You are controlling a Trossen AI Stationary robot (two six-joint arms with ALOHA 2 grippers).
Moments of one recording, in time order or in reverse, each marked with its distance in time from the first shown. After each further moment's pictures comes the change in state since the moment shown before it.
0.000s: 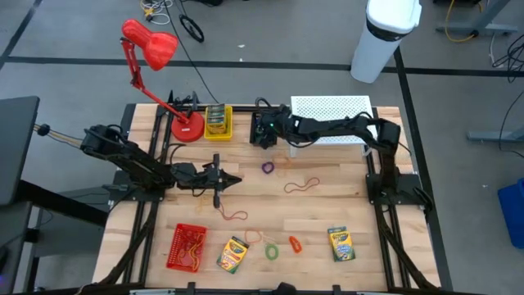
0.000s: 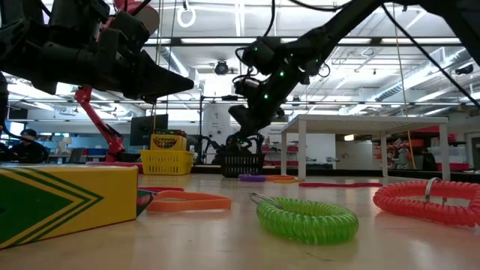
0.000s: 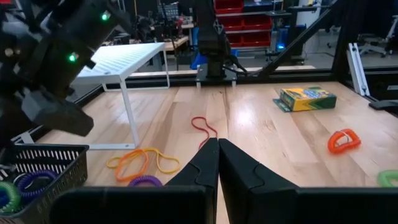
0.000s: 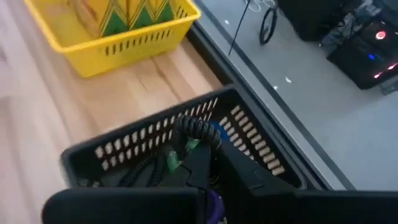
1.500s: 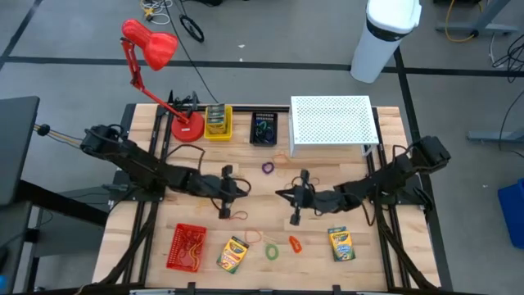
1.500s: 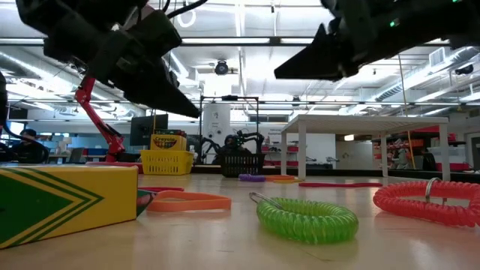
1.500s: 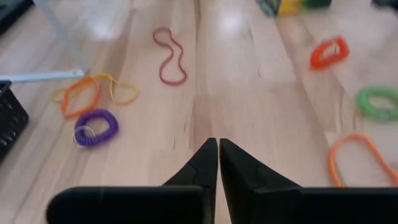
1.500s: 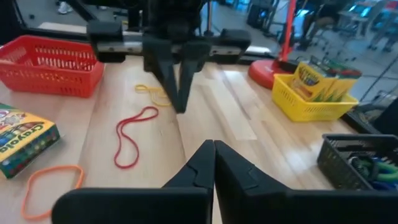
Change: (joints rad) left arm -0.092 0.001 0.322 -0.794 -0.018 -0.116; right arm 0.735 -0.404 -0.685 0.669 0.260 0.054
